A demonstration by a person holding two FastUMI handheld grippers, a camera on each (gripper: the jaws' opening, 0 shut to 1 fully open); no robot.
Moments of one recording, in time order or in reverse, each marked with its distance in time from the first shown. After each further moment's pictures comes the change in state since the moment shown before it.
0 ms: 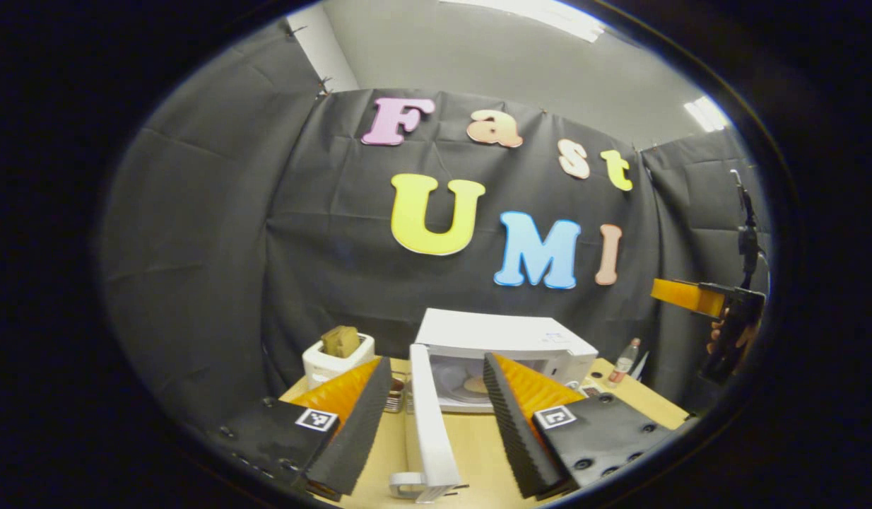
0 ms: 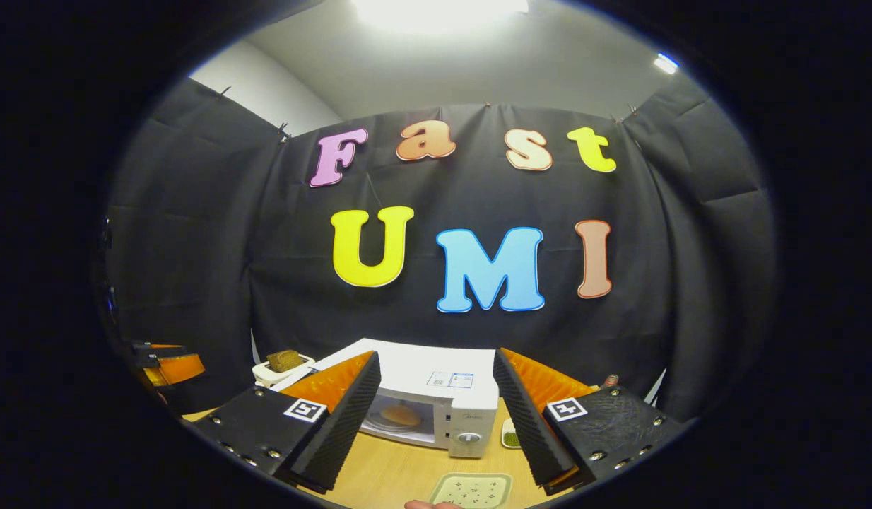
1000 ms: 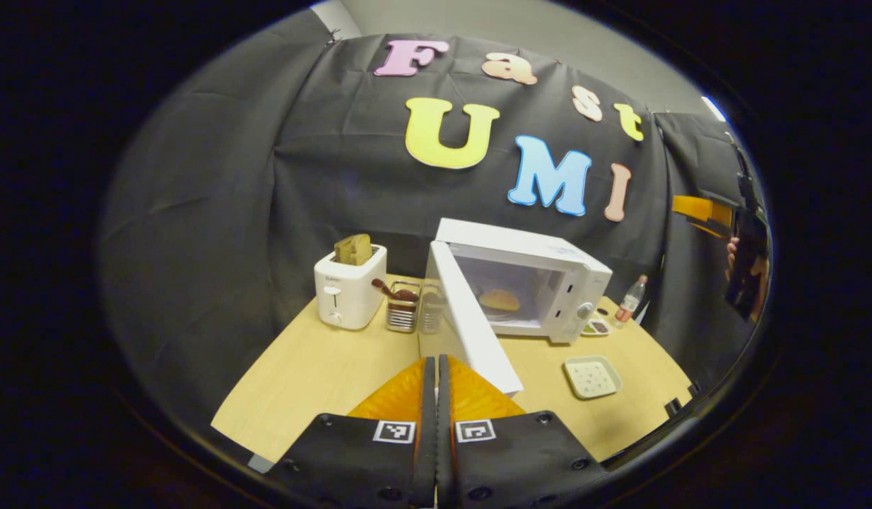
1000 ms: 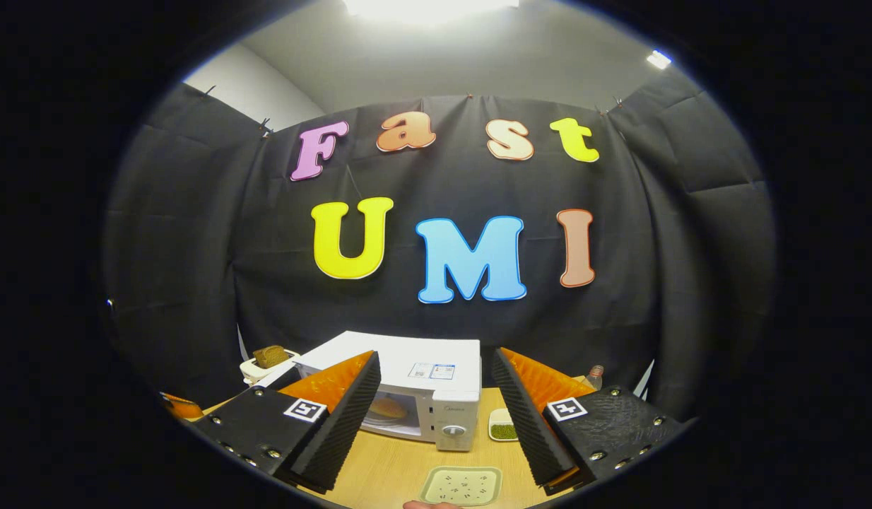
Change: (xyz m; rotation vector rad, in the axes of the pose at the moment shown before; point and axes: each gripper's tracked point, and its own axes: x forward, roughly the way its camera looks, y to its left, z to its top) left arm -0.033 0.049 -0.140 -0.031 0.306 0.066; right arm -0.004 -0.029 -0.009 0.024 0.048 -0.049
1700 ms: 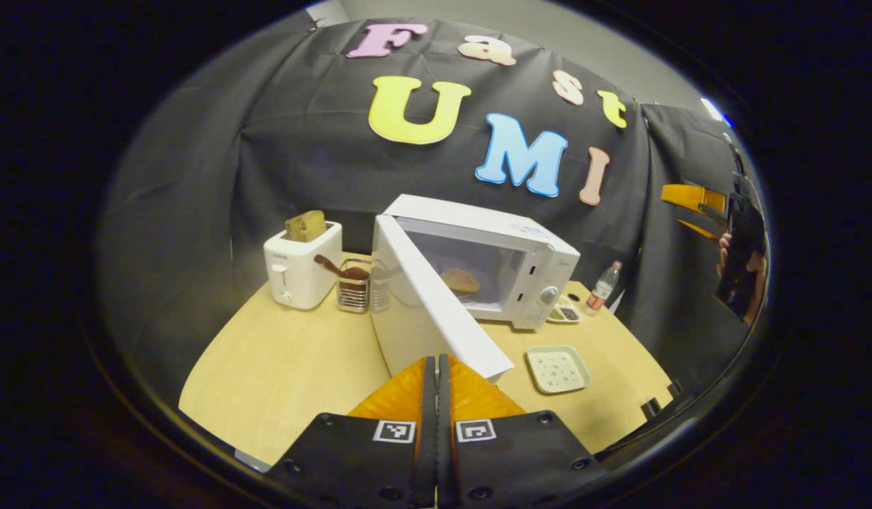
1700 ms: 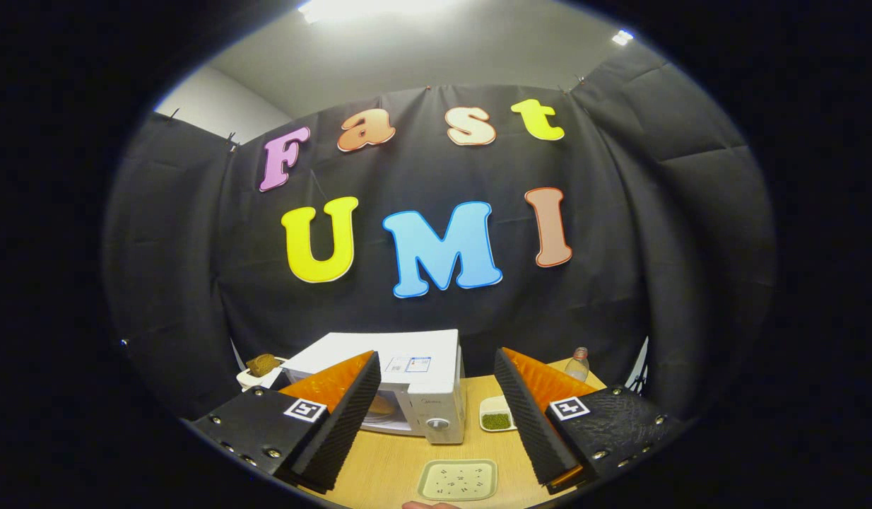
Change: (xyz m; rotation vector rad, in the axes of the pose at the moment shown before) left arm 0.028 -0.095 -0.010 0.020 0.077 -0.118; right arm -0.004 -0.059 -0.002 0.115 0.010 -0.075
